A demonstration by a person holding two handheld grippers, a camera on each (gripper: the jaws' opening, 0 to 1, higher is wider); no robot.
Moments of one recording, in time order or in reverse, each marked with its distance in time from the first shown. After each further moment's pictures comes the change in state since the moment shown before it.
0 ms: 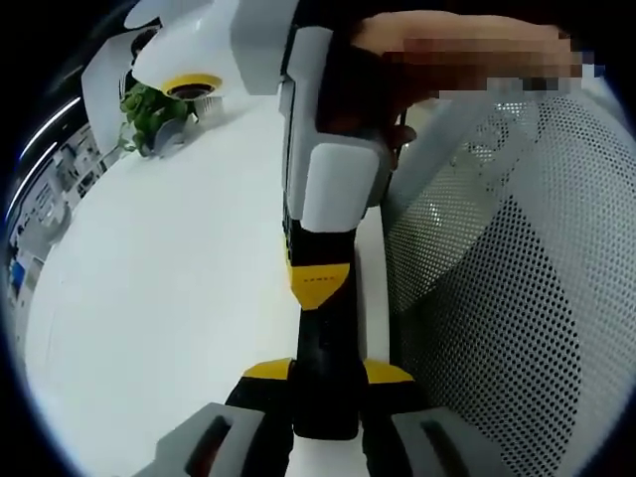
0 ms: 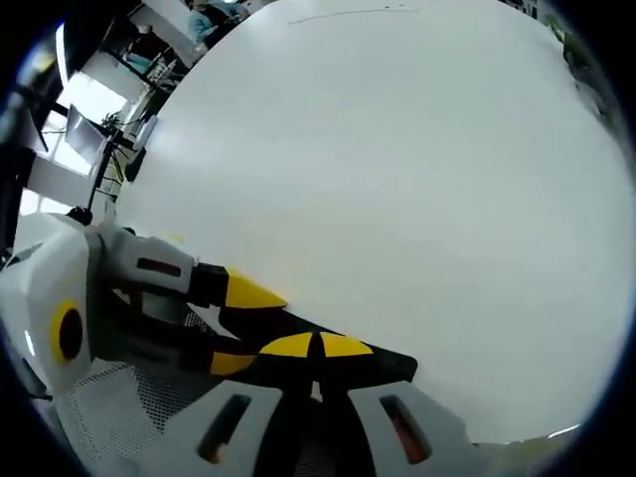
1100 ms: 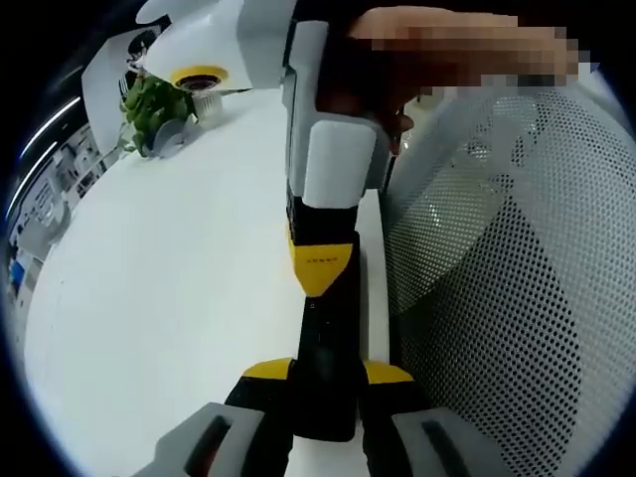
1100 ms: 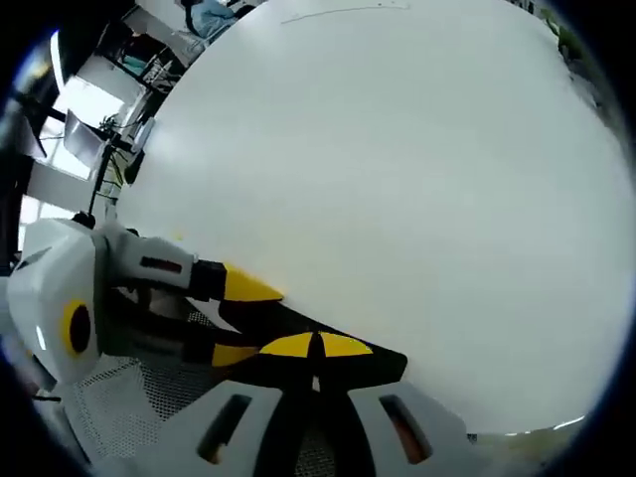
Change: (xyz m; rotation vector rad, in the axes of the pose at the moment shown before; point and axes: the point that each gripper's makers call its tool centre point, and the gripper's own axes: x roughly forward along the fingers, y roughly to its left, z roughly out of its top) left arm 0.000 0.000 0.001 -0.001 -0.004 -0.003; right arm -0.009 0.000 -0.008 0.069 0.048 0.051
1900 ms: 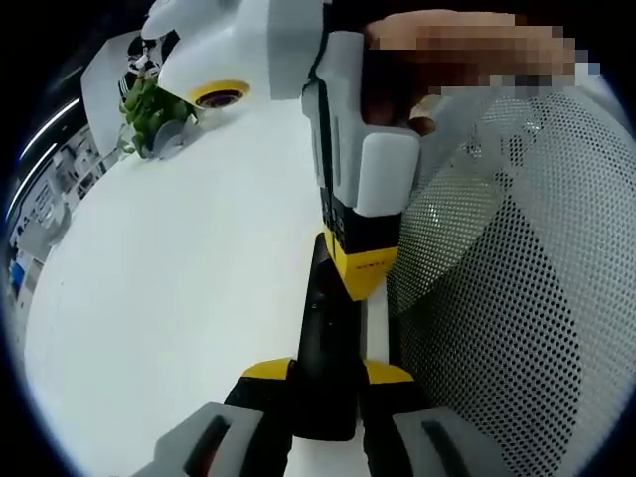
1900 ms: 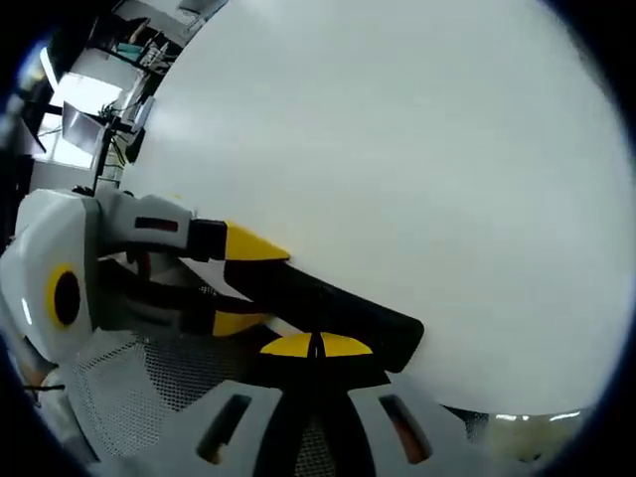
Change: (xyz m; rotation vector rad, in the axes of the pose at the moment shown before) left arm 0.000 -0.001 0.000 0.006 -0.003 0.001; right arm 0.005 0.004 -0.026 -0.011 0.117 0.010
